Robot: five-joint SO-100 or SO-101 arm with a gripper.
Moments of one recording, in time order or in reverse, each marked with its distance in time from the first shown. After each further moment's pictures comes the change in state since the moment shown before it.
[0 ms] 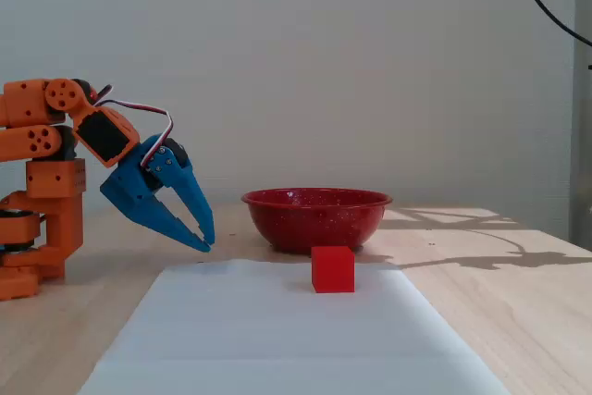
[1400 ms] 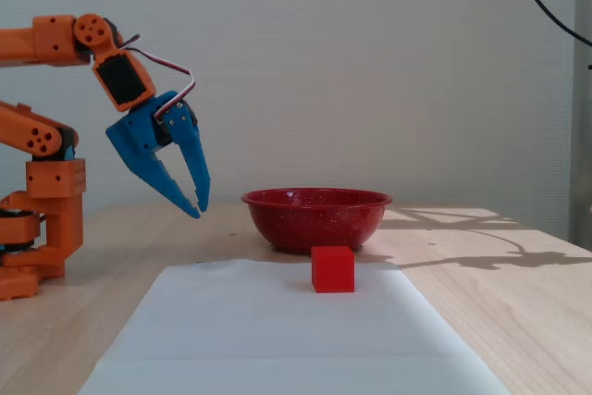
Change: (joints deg) arm 0.0 -33.5 -34.5 11.1 7.4
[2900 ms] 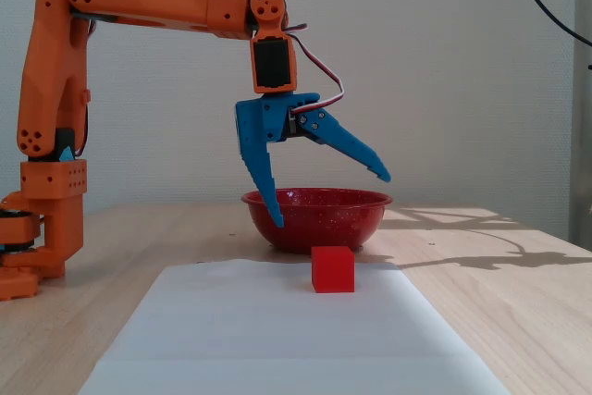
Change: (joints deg) arm -8.9 -71.4 -62.8 13.4 11.6
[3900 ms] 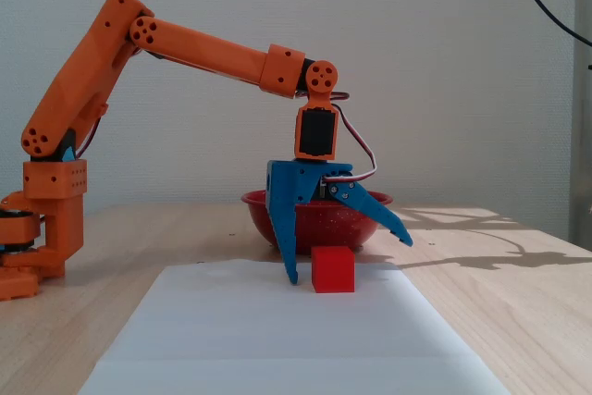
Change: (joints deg) arm 3.6 -22.7 -13.6 -0.5 -2.5
